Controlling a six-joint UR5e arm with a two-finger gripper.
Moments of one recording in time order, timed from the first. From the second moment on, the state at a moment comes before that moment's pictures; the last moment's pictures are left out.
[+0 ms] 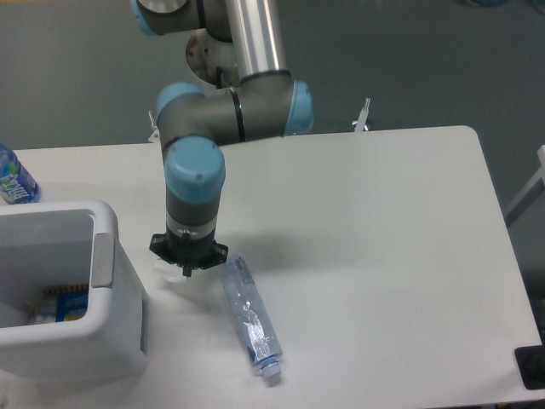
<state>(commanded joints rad) 2.23 -1.81 -1.62 -0.99 1.39 0.31</state>
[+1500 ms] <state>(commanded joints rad) 2.27 -1.75 -1.41 -0.91 0.90 0.04</state>
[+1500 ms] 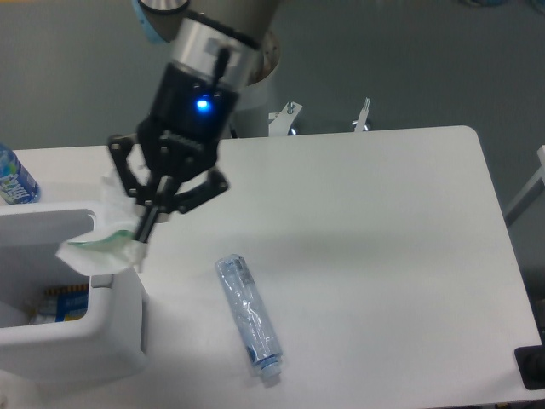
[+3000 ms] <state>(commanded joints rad) 2.34 -1.88 -1.37 -0.83 0.97 0.11</state>
